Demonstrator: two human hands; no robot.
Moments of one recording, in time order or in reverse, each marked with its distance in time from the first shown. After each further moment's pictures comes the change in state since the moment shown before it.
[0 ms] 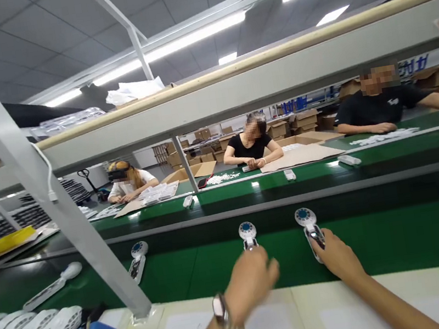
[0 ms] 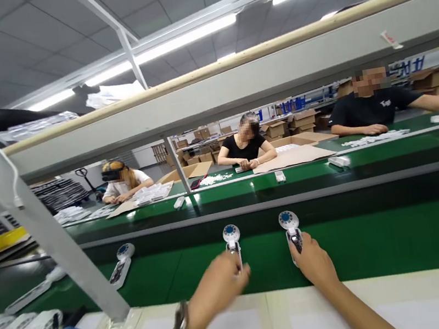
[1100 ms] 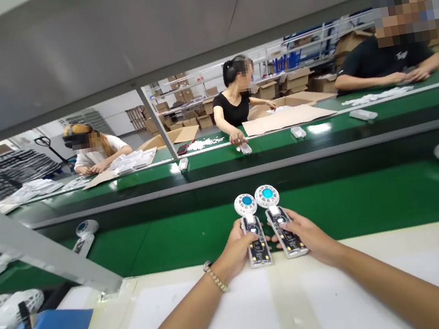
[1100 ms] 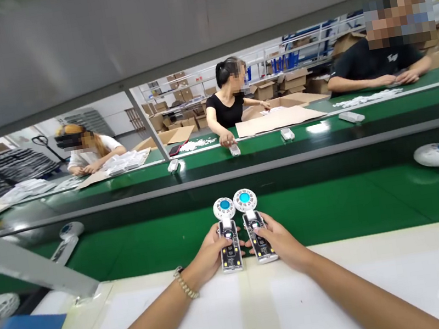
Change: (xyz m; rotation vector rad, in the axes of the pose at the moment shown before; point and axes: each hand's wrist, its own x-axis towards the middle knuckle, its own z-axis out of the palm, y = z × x) left_hand 0.037 -0.041 0.049 -0.981 -0.083 -0.205; right_hand -0.043 -0.030 0.008 0.880 -0.660 0.296
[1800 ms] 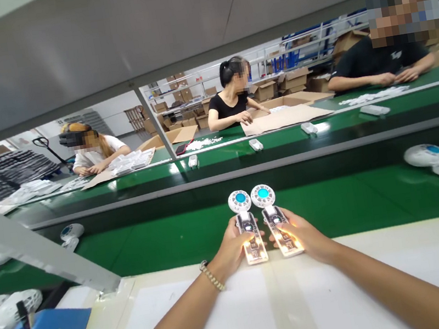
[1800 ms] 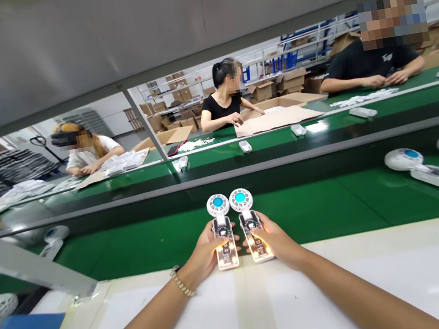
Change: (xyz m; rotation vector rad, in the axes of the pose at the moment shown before) left_hand -0.005 0.006 0.002 -0.028 -0.029 0.049; right_hand -0.003 -0.003 0.000 -0.084 -0.066 -0.039
